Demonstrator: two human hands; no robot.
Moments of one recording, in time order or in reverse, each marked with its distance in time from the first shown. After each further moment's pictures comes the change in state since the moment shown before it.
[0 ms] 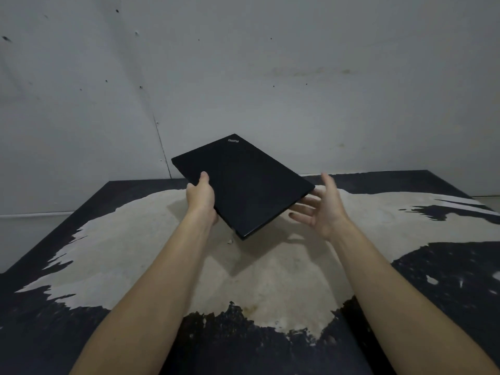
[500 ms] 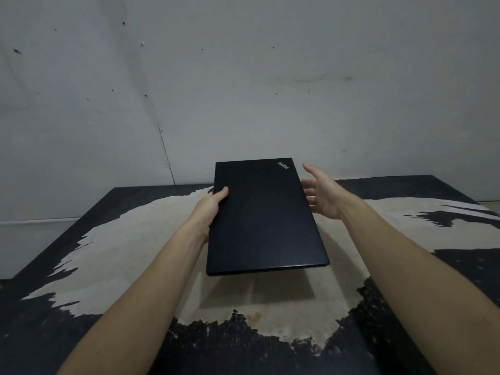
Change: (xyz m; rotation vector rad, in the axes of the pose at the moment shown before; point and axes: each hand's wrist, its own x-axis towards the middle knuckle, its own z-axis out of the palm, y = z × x) left_hand -0.015 0.006 -0.018 0.266 -0.354 -0.124; right_hand 0.033 -0.046 0.006 -0.423 -0.212 0.110
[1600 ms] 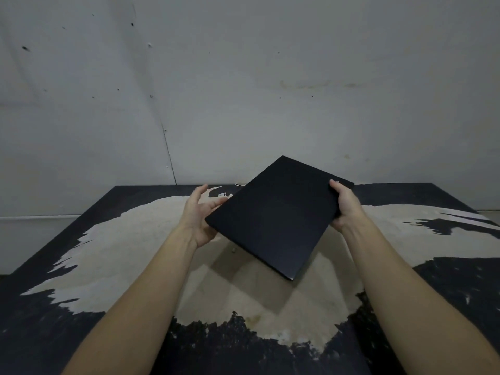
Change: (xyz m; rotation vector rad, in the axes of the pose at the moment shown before) left_hand 0.011 -0.009 -0.032 -0.319 -0.163 -0.116; right_hand 0.002 0.028 -0.016 0.603 0.311 -0.107
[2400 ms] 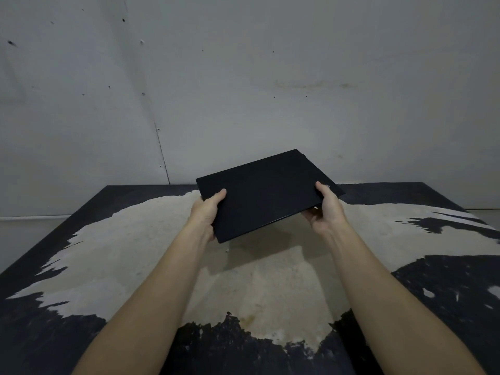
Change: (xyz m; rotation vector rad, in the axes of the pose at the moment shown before) left_hand 0.018 -0.014 0.029 0.121 0.247 0.174; right_hand -0.023 0.018 0.020 0.120 -0.019 -0.051
